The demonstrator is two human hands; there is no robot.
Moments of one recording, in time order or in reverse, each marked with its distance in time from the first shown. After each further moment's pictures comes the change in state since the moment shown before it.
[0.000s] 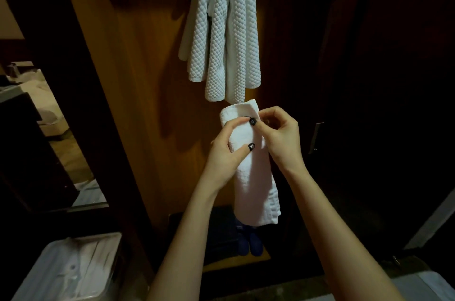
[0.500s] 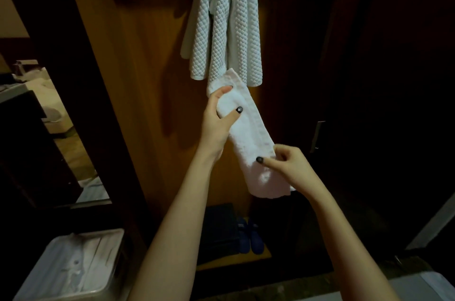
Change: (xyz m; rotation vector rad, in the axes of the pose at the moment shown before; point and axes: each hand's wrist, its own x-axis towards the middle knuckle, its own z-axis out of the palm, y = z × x) left_hand 0.049 0.000 -0.008 -0.156 0.209 -0.057; right_hand -0.035 0.038 -0.041 -0.251 -0.359 0.219
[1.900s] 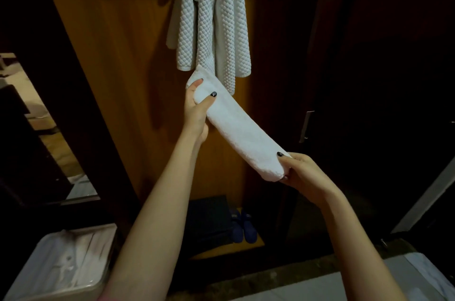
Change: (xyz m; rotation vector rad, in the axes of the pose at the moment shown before) left_hand 0.035 -0.038 -0.005 -0.306 0.123 -0.179; right_hand -0.026 0.044 -0.031 0.479 -0.058 0.390
